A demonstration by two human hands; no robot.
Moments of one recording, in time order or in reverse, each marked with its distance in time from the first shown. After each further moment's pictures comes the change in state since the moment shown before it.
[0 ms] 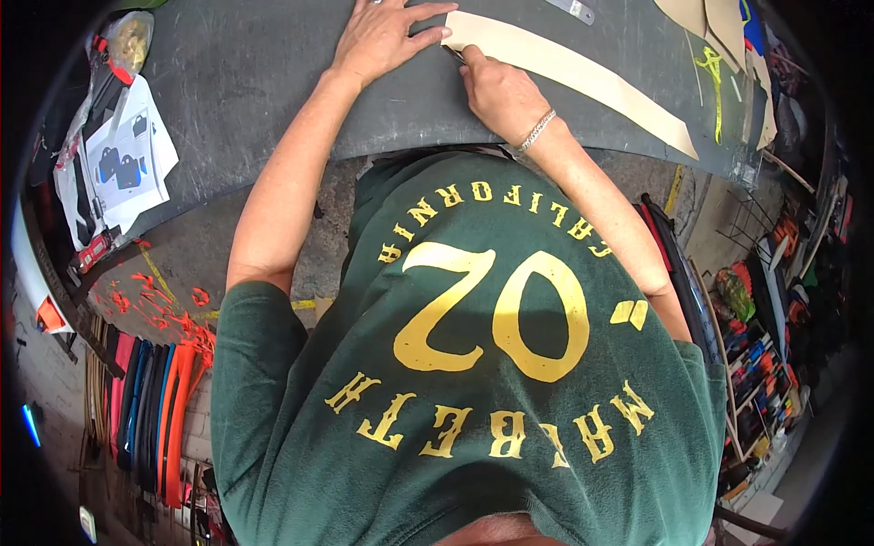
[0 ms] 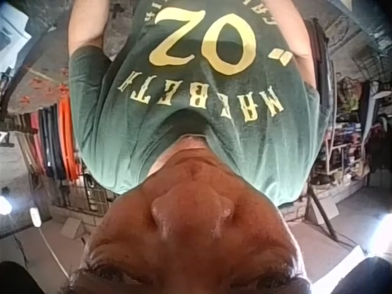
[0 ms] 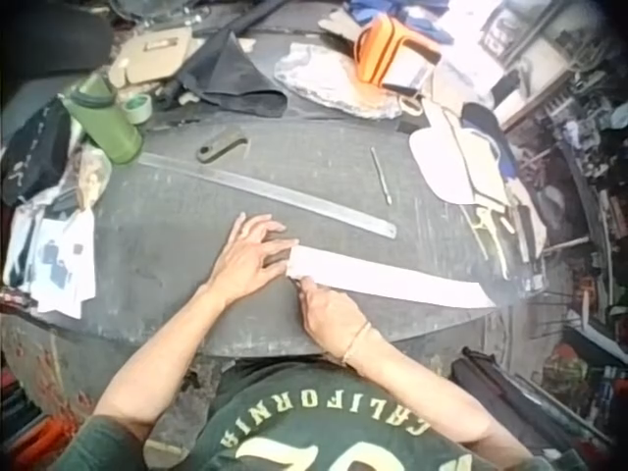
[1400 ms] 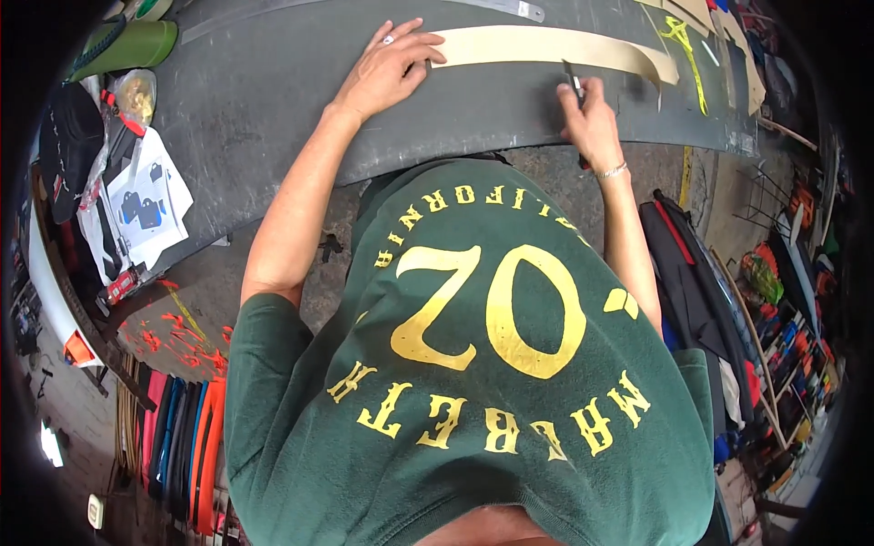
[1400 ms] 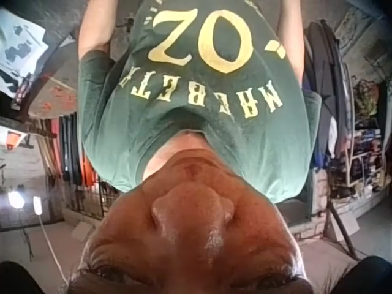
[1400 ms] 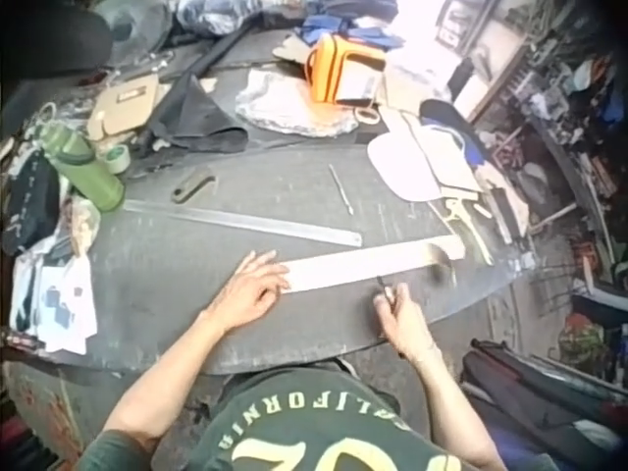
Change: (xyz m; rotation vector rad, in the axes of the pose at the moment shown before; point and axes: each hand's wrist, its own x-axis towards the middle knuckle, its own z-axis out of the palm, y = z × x) left_hand 0.013 -0.007 0.043 0.073 0.050 0.338; right_hand -0.089 0.090 -0.068 0.276 0.270 0.656
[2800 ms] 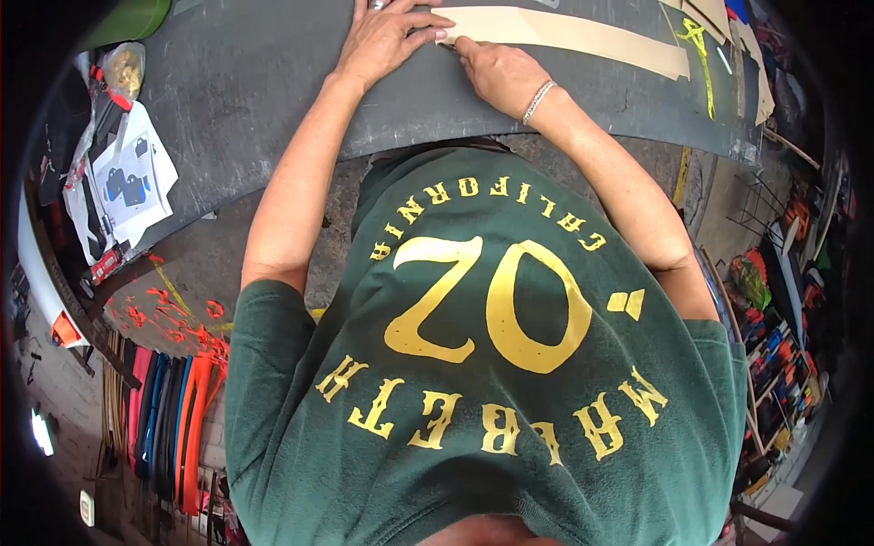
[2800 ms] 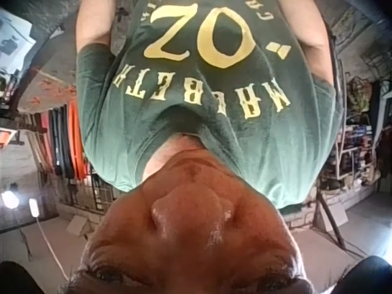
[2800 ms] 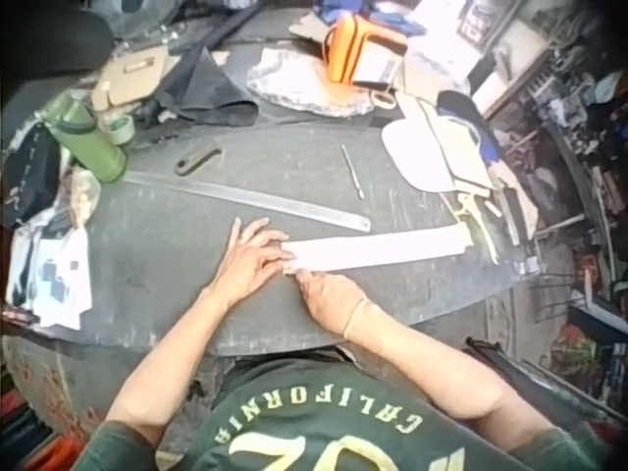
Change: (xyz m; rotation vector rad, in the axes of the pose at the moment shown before) left_hand 0.012 0.013 -0.017 -0.138 -0.022 -0.262; right_hand 0.036 -0.069 0.083 -0.445 -0.246 -0.759
